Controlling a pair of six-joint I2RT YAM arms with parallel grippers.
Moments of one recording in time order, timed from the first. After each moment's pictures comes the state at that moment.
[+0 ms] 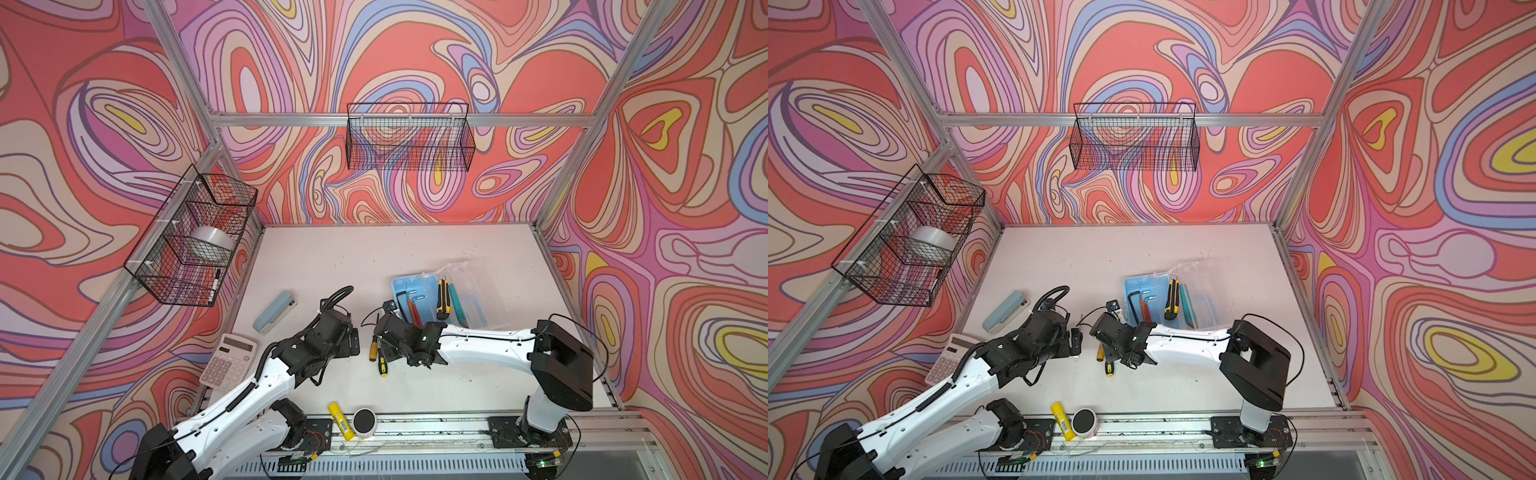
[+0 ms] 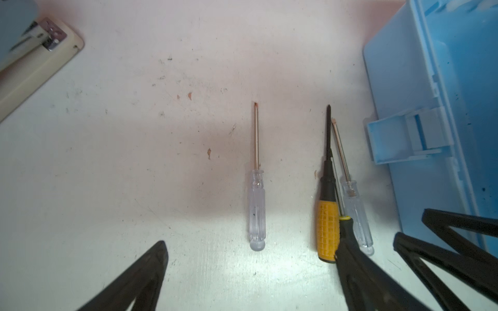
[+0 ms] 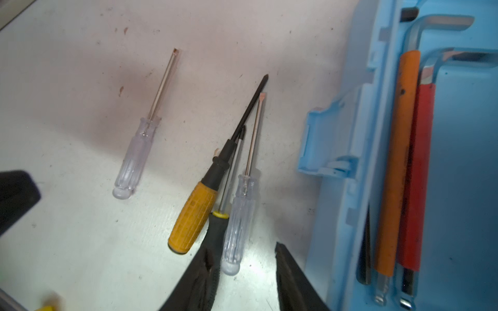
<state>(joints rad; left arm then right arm) -0.63 0.93 0.59 -0.65 -0.25 -0.66 1.11 1.75 1.12 -0.41 0.25 0.70</state>
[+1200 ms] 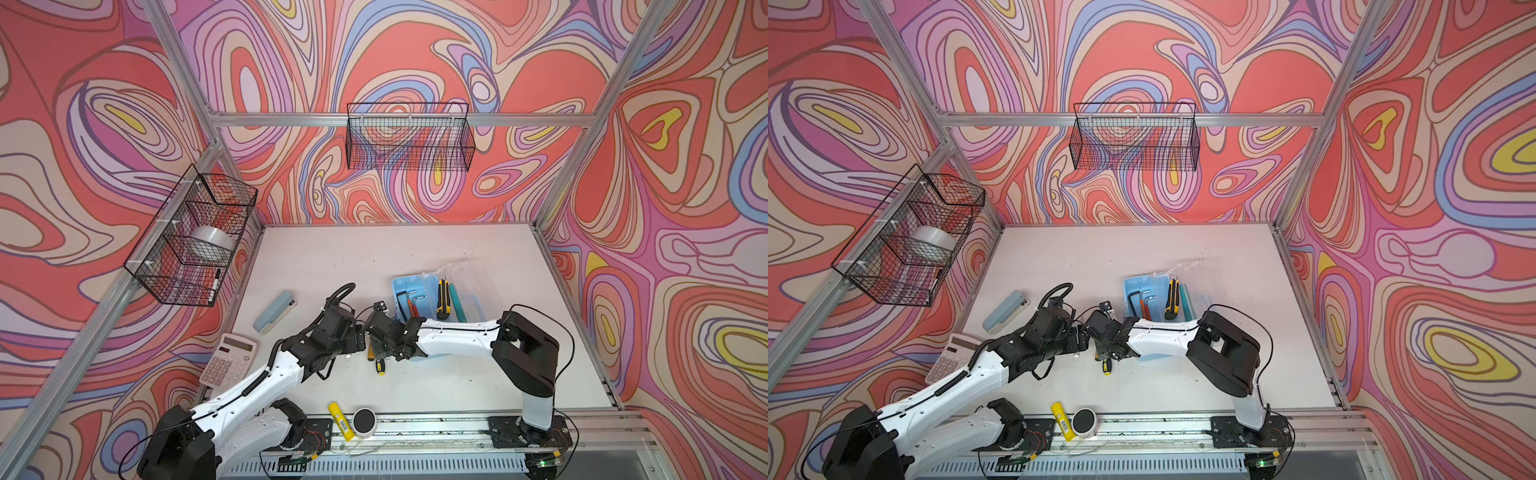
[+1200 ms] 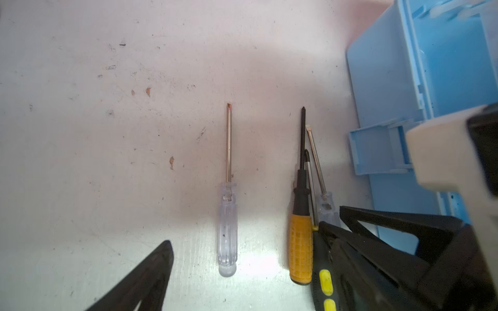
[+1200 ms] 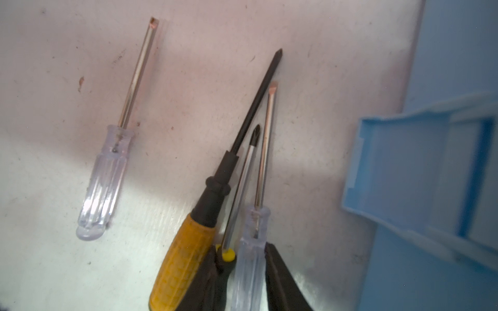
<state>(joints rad) -0.61 1.01 0.56 -0.49 -0.16 -0.69 1.07 1.94 1.25 -0.42 0.18 0.71</state>
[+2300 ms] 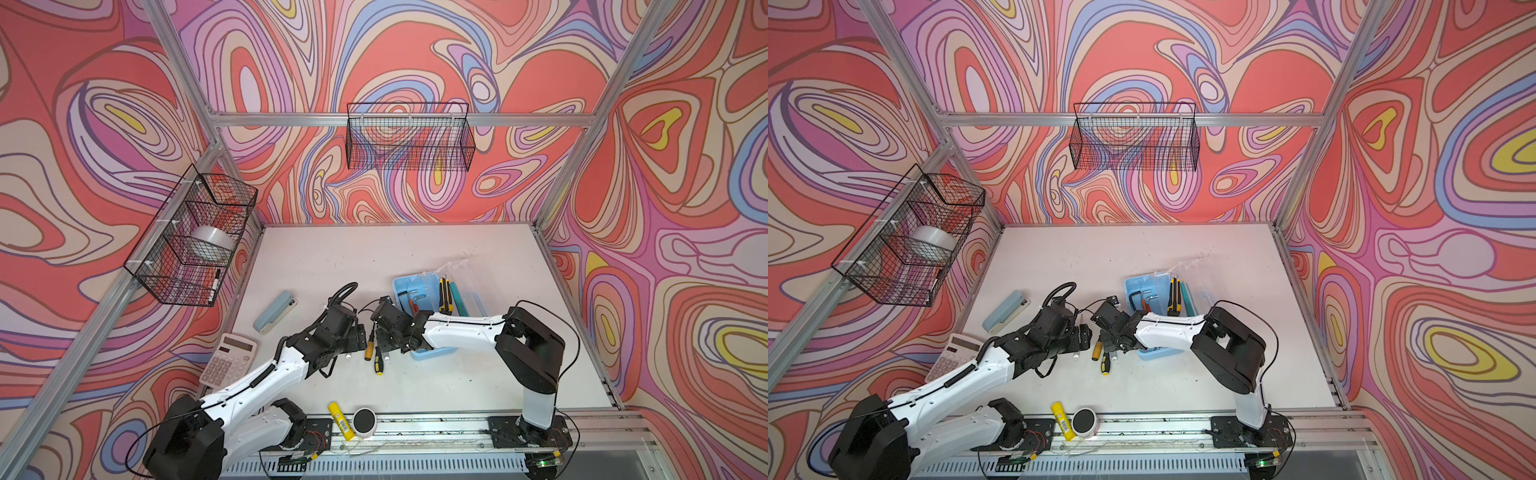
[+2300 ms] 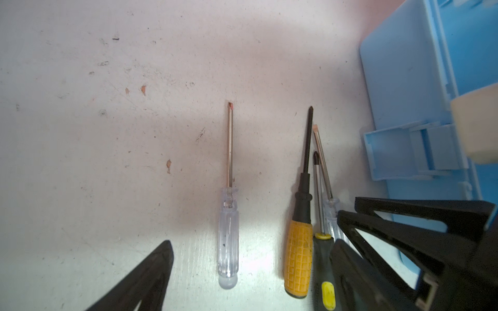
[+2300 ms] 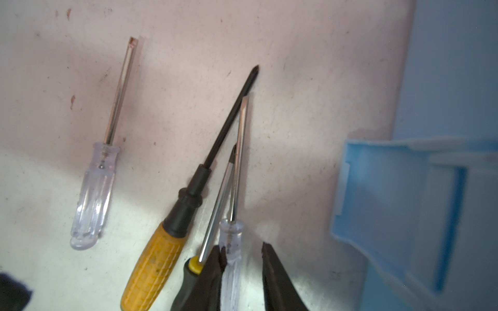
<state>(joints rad) -0.60 1.07 0.56 -0.45 -0.16 -0.68 1.01 1.91 1.21 -0.38 0.10 0.68</state>
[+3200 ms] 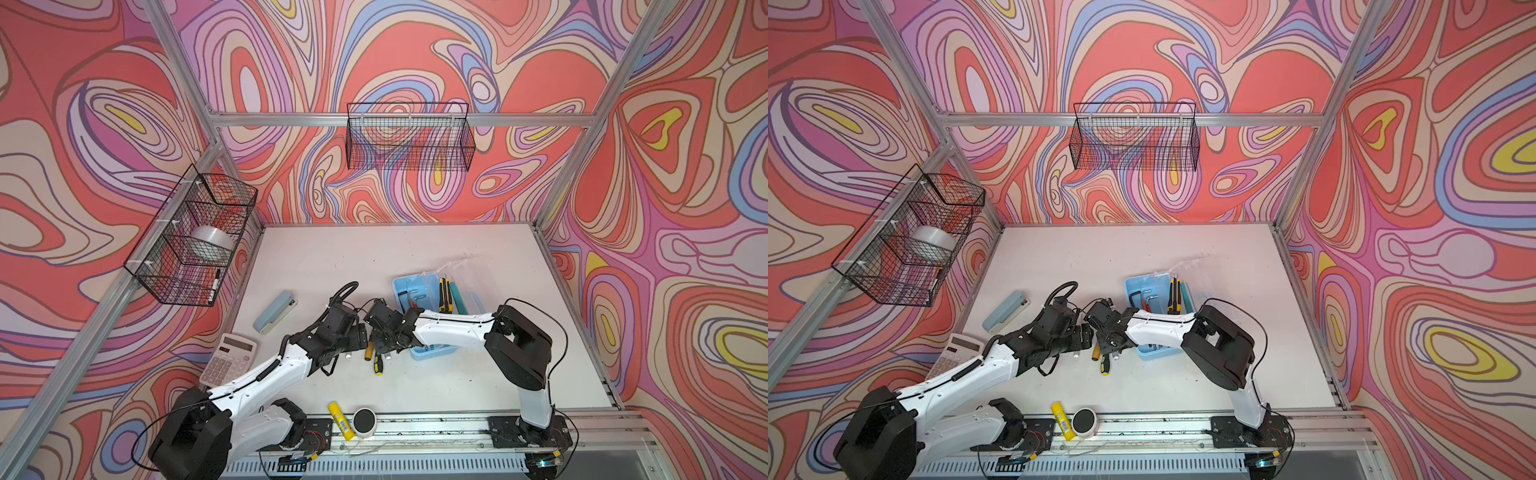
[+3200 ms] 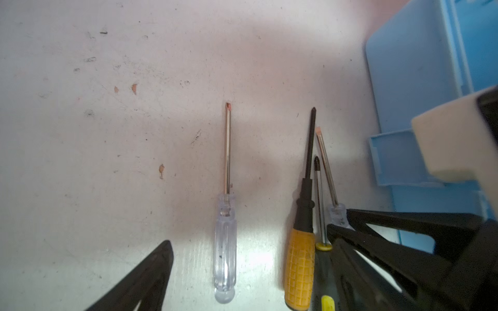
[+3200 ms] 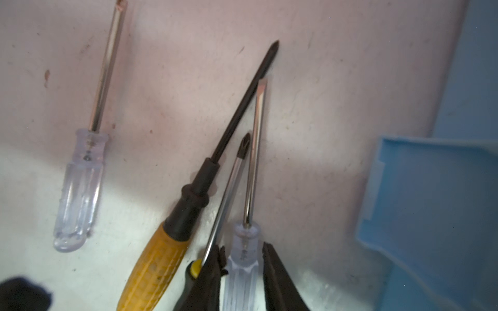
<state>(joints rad) -0.59 1.11 0.54 -0.40 -0.15 -0.68 1.03 1.99 1.32 -0.52 0.10 0.66</state>
